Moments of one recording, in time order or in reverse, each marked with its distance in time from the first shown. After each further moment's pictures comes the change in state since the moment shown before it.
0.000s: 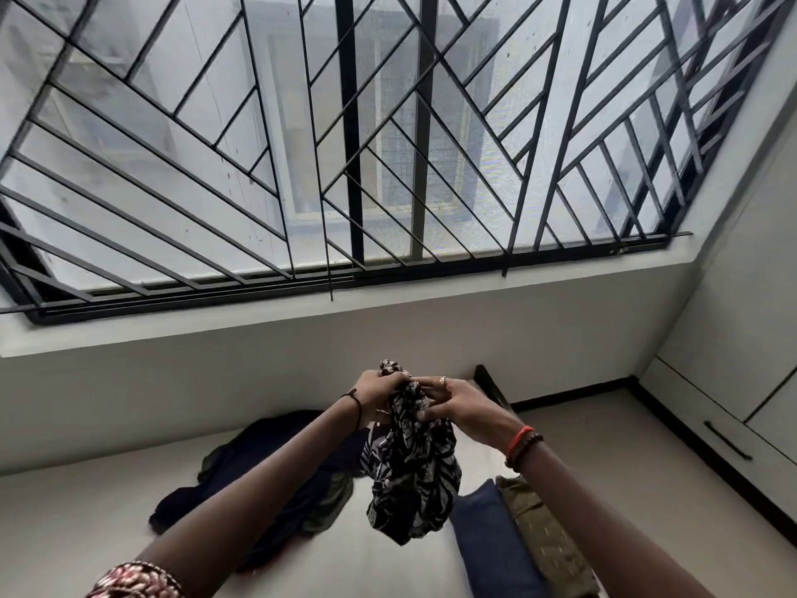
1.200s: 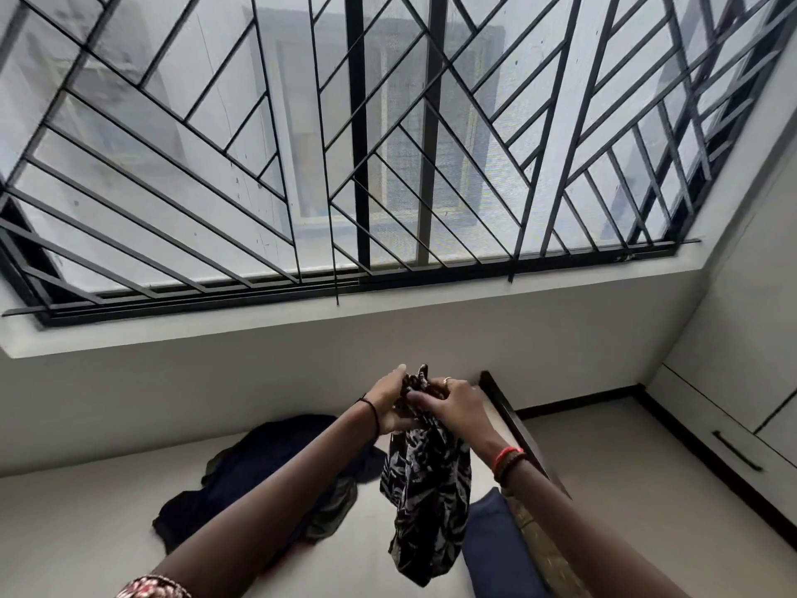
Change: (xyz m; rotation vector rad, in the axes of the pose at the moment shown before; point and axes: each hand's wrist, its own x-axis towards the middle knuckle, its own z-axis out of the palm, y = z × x) left_hand -0.018 0.018 0.012 -0.330 -0.051 -0.194; right_hand 0.016 0.001 0.022 -0.565 0.488 -0.144
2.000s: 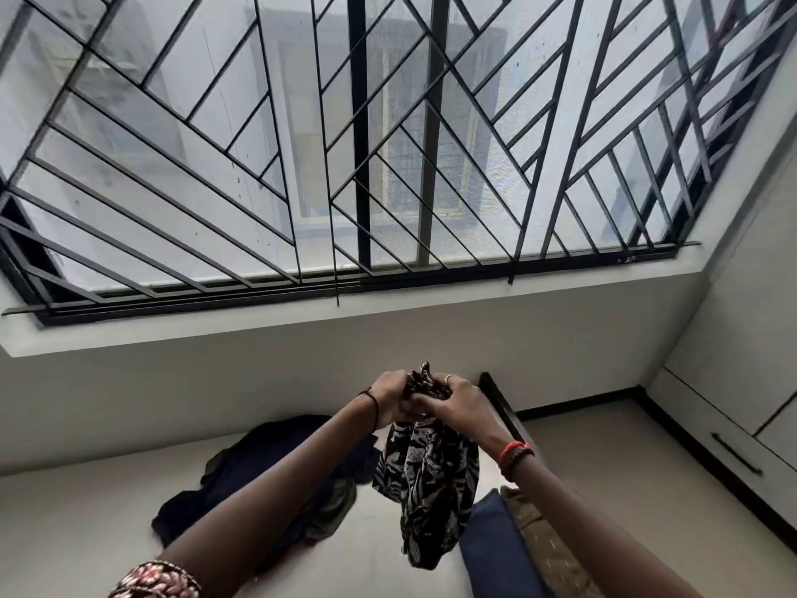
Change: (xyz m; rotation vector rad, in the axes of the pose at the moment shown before) left_hand 0.004 0.006 0.002 0.159 -0.065 0.072; right_hand -0.002 -0.007 -0.012 -0.177 -0.079 0.005
